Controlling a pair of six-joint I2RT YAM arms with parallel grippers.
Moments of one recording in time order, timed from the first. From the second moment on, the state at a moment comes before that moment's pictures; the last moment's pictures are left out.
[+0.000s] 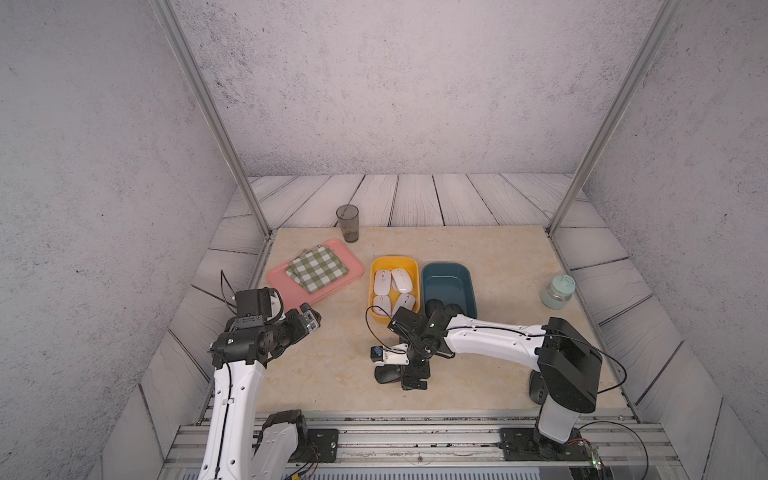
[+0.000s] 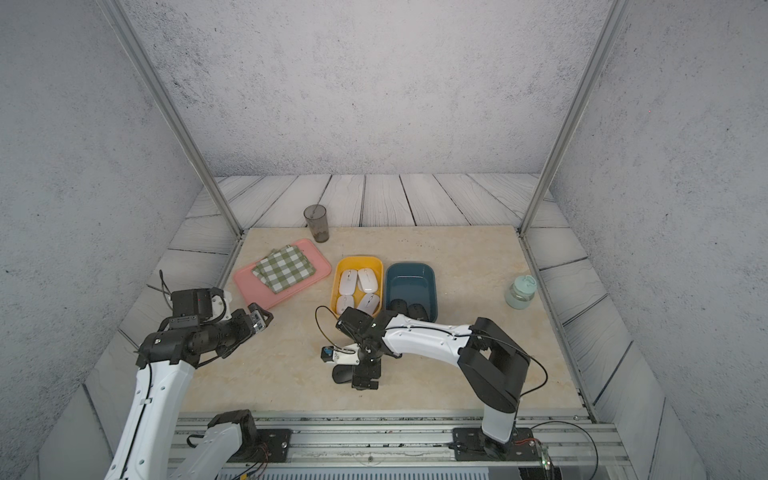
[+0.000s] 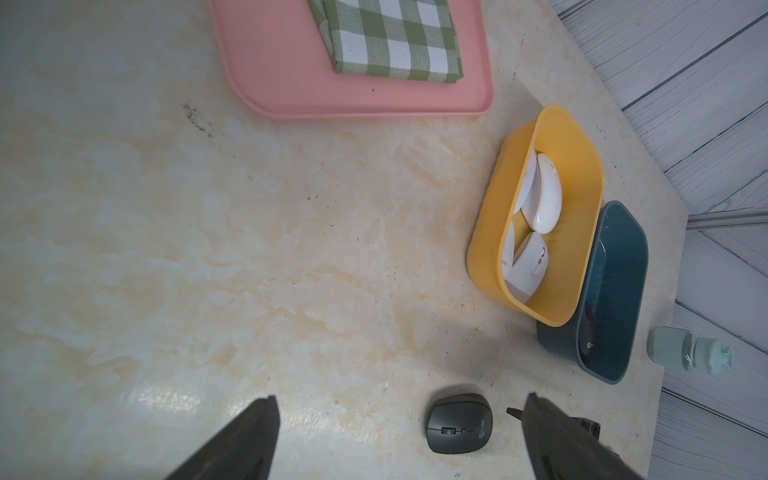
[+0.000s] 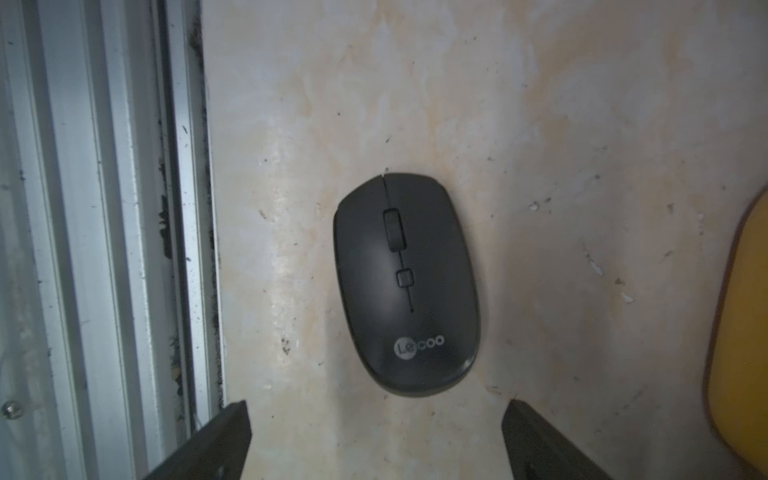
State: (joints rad) left arm 0.13 0.86 0.91 -1.00 0.32 -0.46; right arm 1.05 1.78 1.25 -0.75 -0.19 -0.55
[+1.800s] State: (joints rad) left arm 0.13 0.86 0.84 -0.94 0.35 -0.46; right arm 1.11 1.90 1.19 -0.44 -0.02 -0.31
